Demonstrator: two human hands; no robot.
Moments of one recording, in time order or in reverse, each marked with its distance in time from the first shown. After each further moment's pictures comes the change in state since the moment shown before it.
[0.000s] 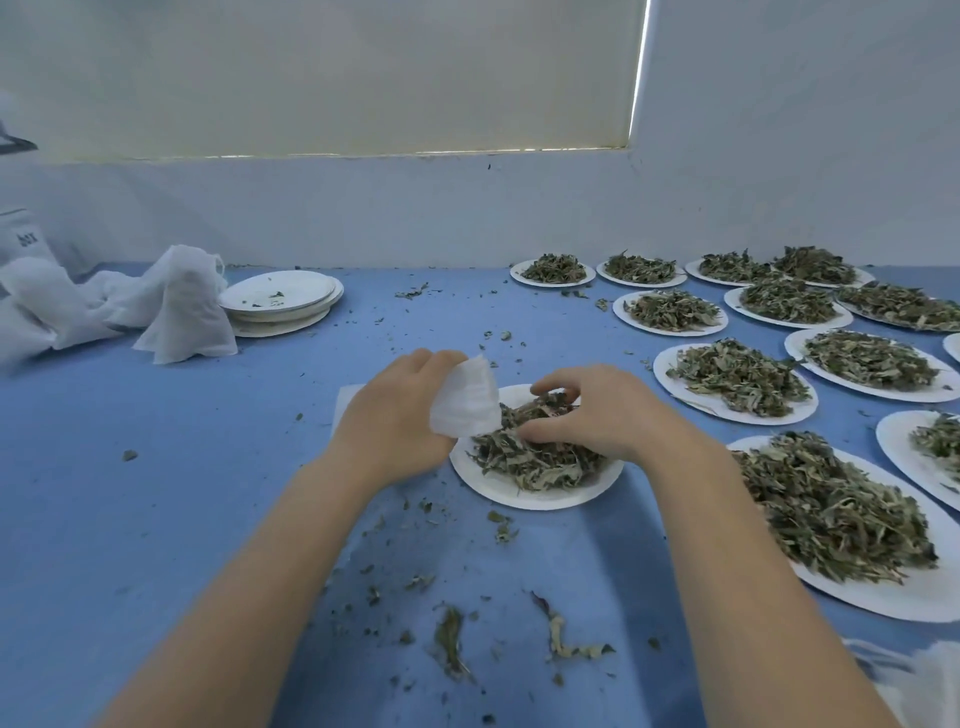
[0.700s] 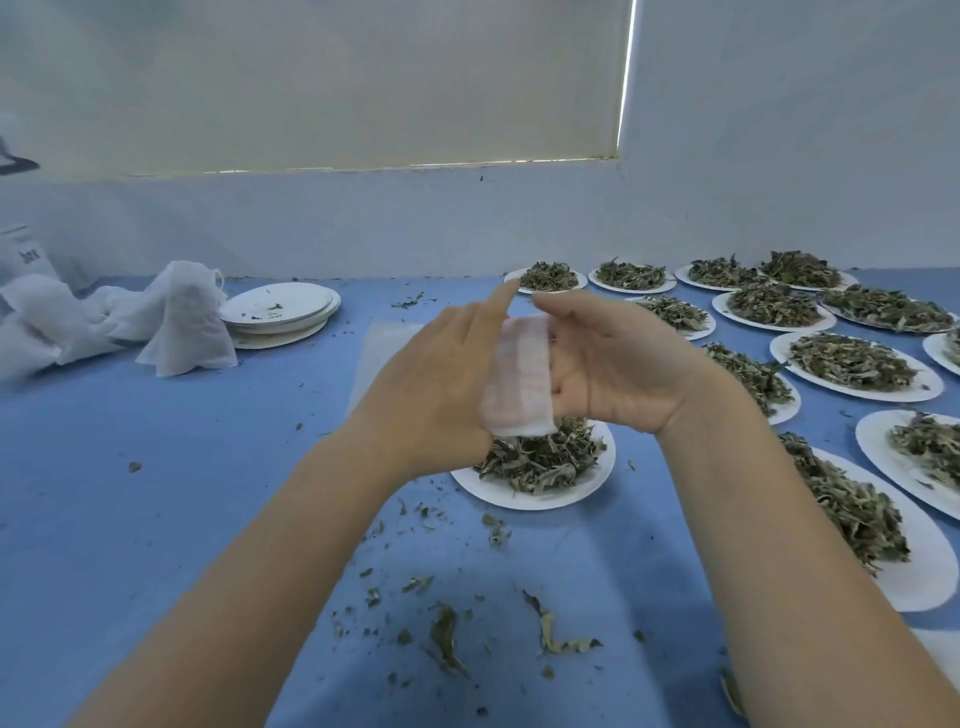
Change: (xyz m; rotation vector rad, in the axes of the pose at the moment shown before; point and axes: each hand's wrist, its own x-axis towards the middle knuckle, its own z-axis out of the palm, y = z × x) left_hand 0.007 0.057 -0.040 0.059 0.034 0.260; right_hand -0.018 -0.033 -0.043 1.269 -0.552 -0.189
